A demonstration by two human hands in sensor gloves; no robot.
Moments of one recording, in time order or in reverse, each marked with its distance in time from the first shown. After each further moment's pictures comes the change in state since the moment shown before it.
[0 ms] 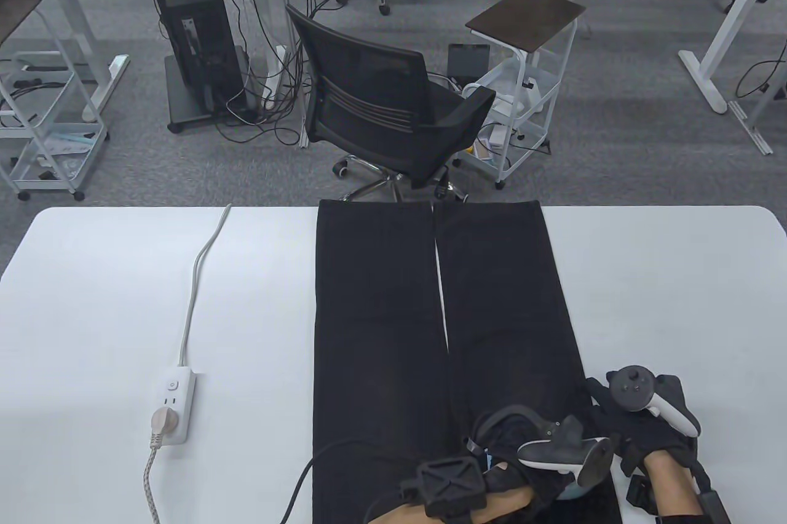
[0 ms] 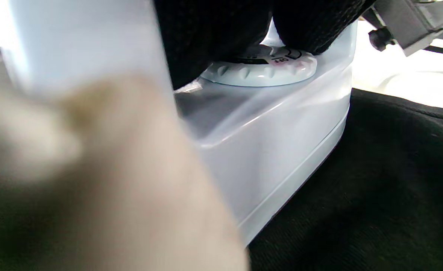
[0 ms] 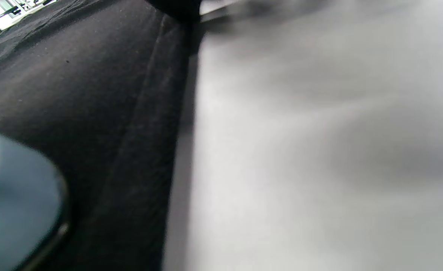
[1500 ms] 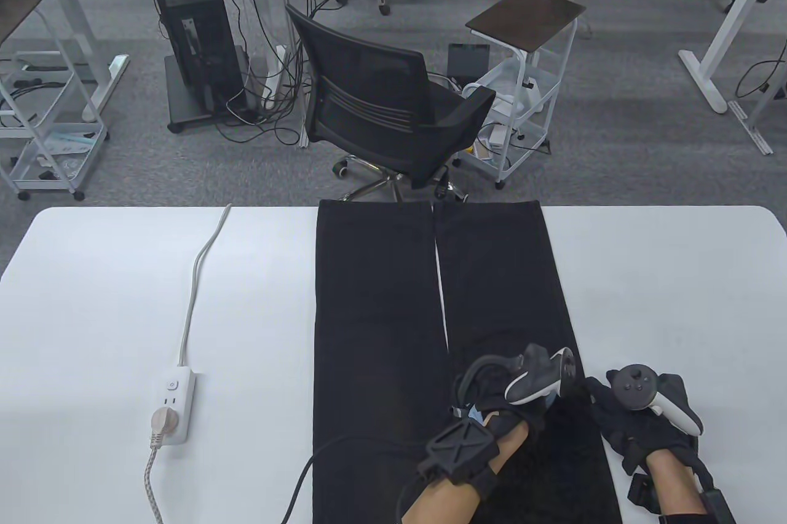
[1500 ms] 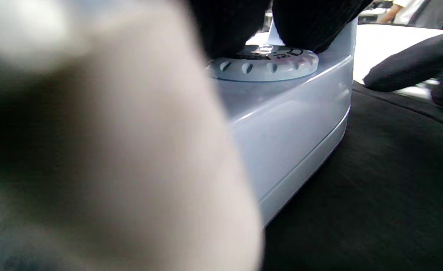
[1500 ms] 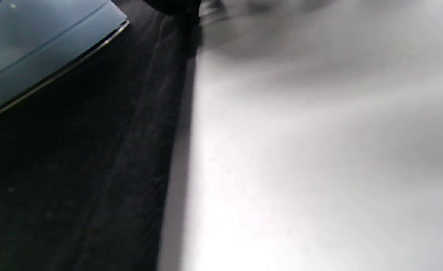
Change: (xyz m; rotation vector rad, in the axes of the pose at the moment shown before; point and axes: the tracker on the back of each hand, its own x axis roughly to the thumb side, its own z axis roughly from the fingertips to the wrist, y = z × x) left_hand -0.078 0.013 -0.036 -0.012 0.479 0.164; right_hand -0.001 -0.001 -0.001 0.002 -0.014 -0.015
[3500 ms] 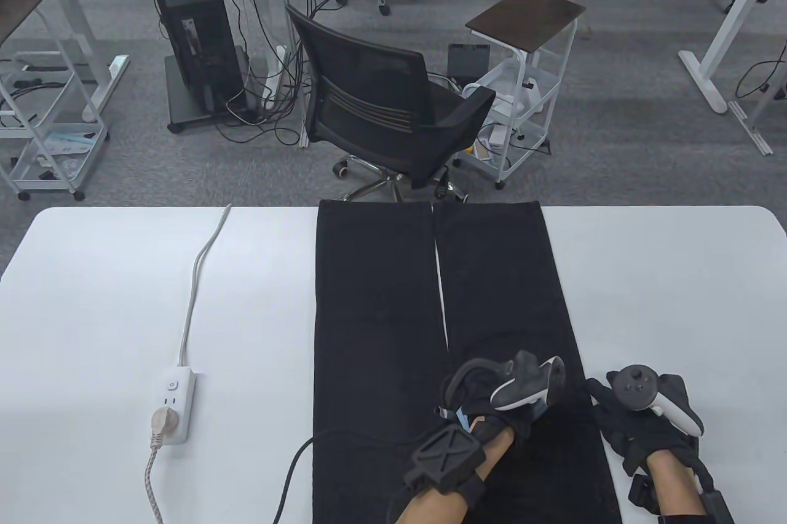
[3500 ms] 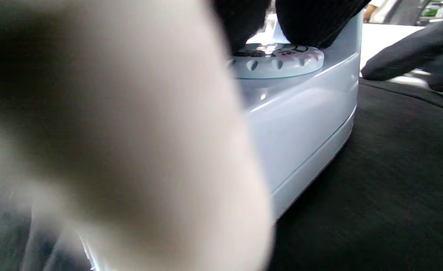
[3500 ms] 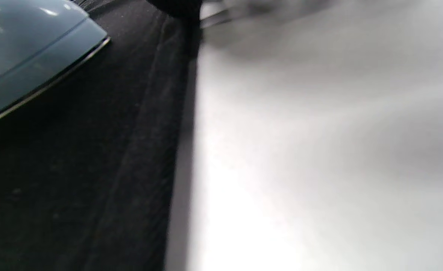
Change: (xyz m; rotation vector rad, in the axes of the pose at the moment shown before) left_hand -0.010 -0.003 0.016 0.013 -0.070 -0.035; right_hand -0.002 0.000 0.001 0.005 0.001 -0.005
